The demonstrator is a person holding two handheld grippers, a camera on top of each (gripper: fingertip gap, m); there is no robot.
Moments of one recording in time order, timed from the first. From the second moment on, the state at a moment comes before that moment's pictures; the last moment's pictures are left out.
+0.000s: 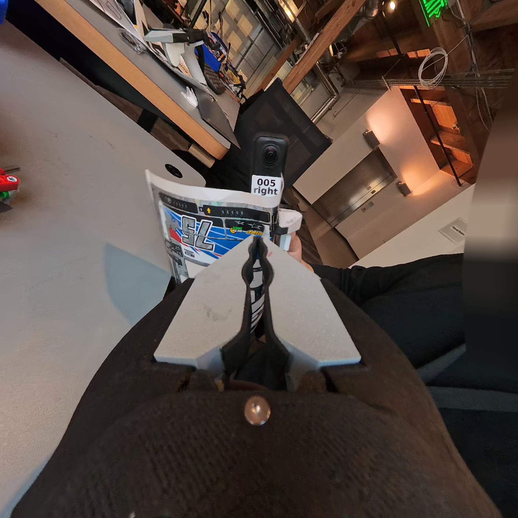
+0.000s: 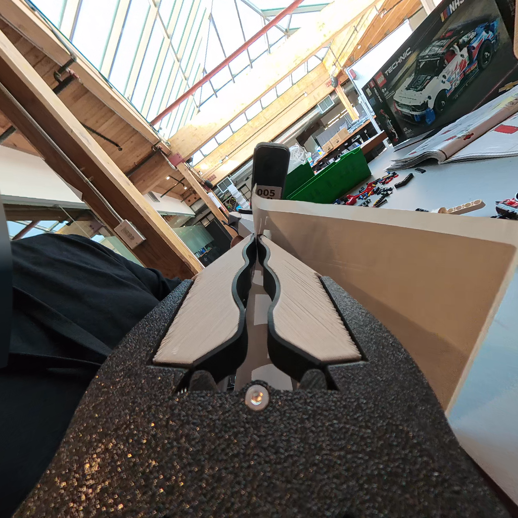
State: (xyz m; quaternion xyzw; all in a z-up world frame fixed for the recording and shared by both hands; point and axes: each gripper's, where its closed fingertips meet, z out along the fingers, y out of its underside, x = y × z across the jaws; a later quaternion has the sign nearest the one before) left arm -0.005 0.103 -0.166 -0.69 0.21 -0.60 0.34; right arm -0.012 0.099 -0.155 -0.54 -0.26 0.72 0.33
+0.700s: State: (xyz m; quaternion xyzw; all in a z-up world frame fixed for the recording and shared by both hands) left arm -0.033 0.127 -0.175 -0.71 0.18 -0.56 0.39; right arm 0.007 0.134 -0.163 -0.57 -0.21 0.70 0.36
